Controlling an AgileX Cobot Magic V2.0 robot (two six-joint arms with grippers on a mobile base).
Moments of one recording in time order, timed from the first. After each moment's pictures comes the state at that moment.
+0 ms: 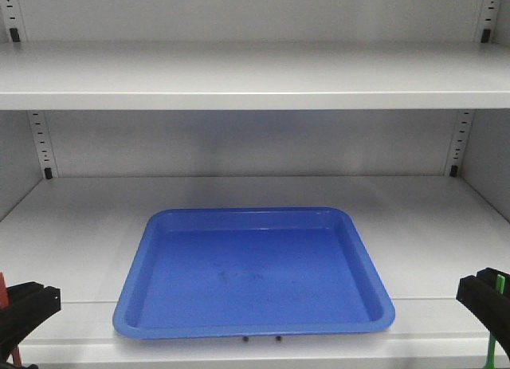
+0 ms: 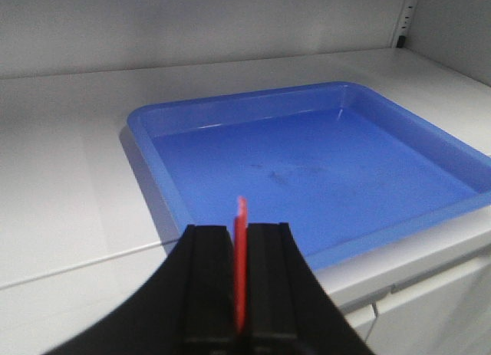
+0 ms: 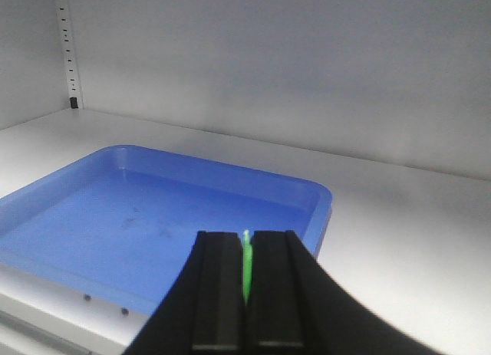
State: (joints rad) left arm -0.43 0.79 -0.62 -0.27 0.15 0.14; right arm 0.41 0.67 -0.55 -0.18 0.03 0.15
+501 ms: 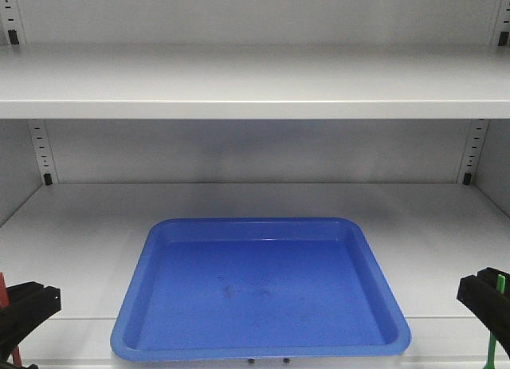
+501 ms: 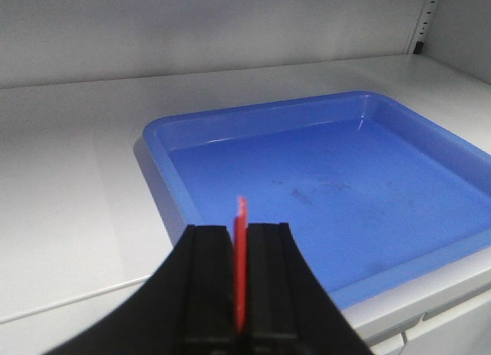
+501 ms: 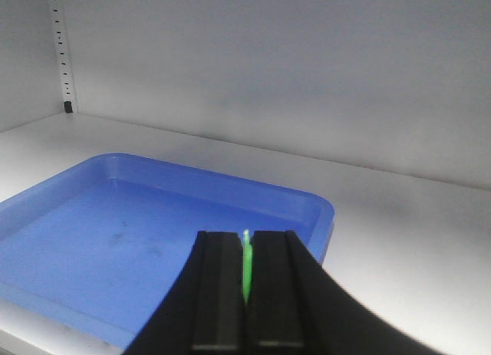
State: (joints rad) left arm -0.43 0.79 -0.62 -0.27 0.15 0.14; right arm 0.41 0.67 -0.55 -0.18 0.03 0.15
